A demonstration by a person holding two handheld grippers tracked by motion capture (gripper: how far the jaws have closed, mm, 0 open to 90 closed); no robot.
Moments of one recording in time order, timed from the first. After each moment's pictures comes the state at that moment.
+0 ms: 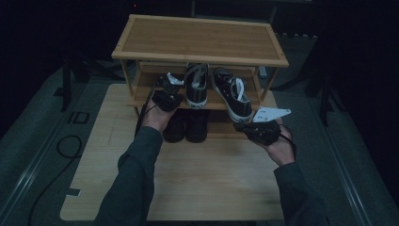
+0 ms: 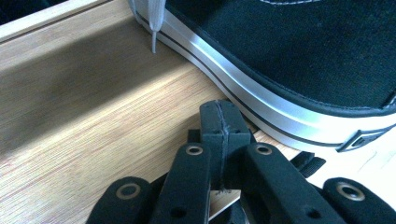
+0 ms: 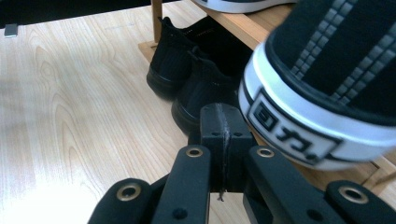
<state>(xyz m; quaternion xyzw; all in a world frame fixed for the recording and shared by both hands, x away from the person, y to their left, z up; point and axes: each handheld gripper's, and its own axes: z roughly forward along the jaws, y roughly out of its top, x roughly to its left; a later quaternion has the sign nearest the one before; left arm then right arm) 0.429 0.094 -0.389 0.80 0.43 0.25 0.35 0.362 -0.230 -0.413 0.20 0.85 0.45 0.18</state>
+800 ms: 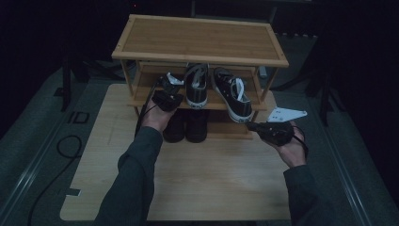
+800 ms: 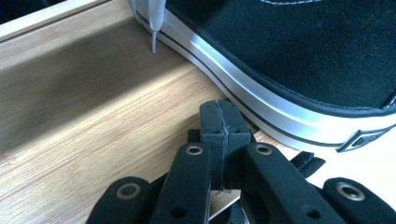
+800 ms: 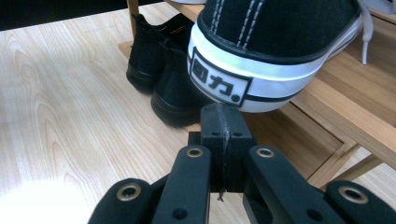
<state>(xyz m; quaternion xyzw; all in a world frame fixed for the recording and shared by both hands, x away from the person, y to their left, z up) 0.429 0.094 -0.389 0.80 0.43 0.25 0.35 0.360 -0.263 -0.411 0.23 0.84 0.46 0.20</state>
